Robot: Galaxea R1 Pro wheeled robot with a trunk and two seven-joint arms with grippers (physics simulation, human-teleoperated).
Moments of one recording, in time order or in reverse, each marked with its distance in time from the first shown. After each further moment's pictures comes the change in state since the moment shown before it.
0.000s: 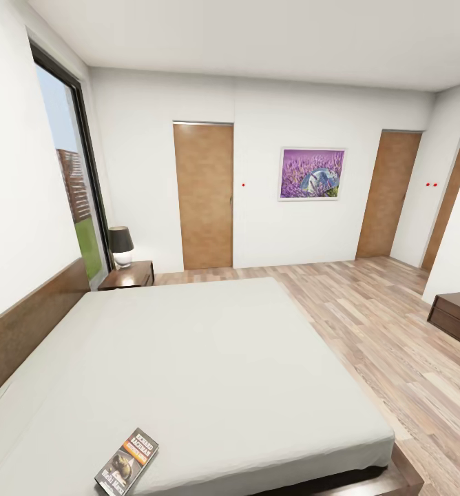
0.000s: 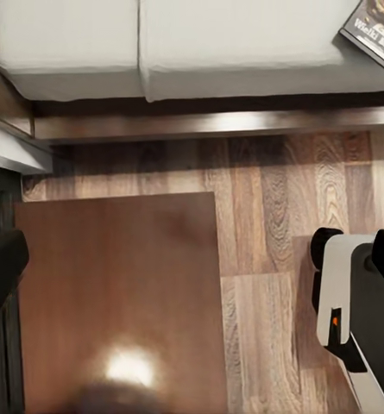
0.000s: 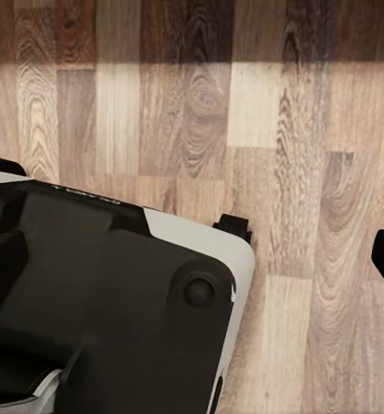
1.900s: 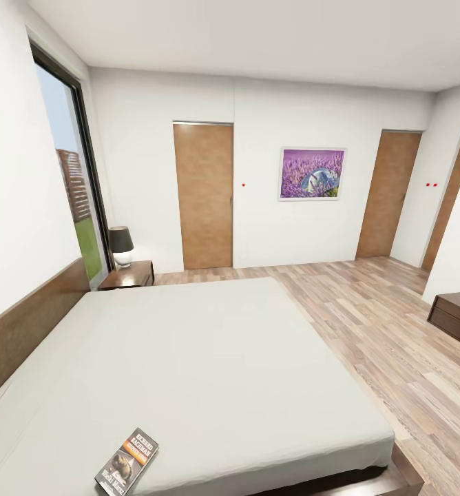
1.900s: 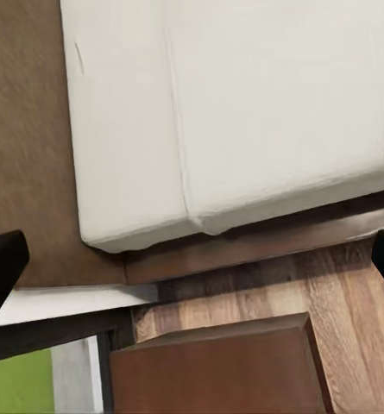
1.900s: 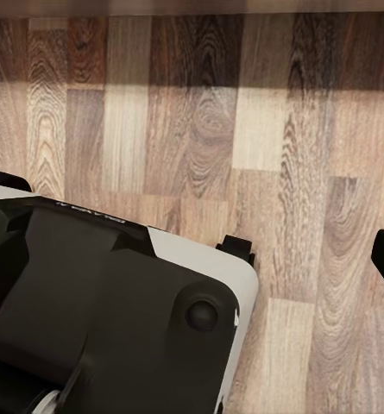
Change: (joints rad) left arm 0.006 0.182 -0.020 -1.357 -0.020 0.006 1.470; right arm 0.000 0.010 -0.004 0.004 0.001 -0.059 0.000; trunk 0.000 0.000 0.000
